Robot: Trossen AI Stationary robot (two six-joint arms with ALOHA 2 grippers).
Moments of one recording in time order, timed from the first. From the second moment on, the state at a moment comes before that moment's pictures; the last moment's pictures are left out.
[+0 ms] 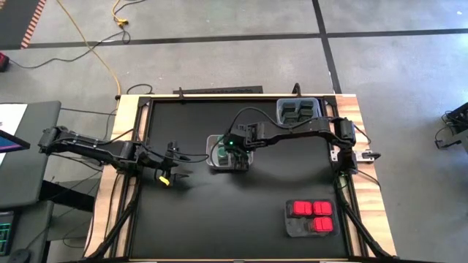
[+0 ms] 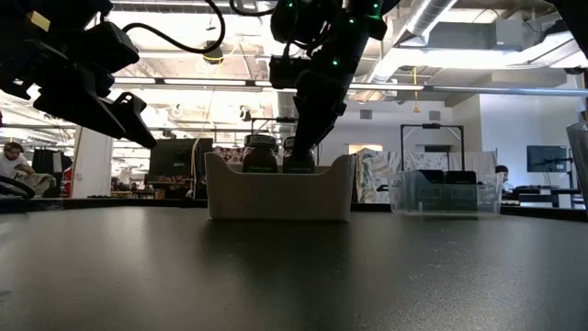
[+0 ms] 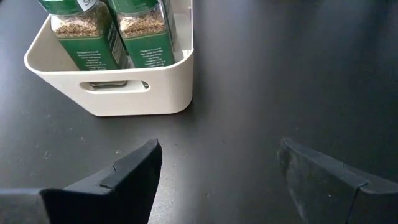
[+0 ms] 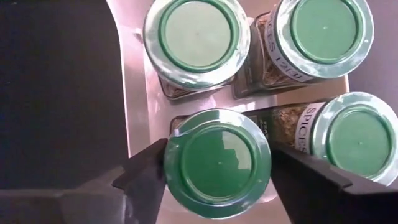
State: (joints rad) left arm -0.12 0.69 0.35 -0.26 -0.12 -0.03; right arm -0.07 1.97 1.58 -0.72 0.08 -0.03
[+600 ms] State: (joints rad) left arm -0.12 0.69 0.35 -0.26 -0.12 -0.03; right arm -0.07 1.91 1.66 -0.82 0.08 -0.03
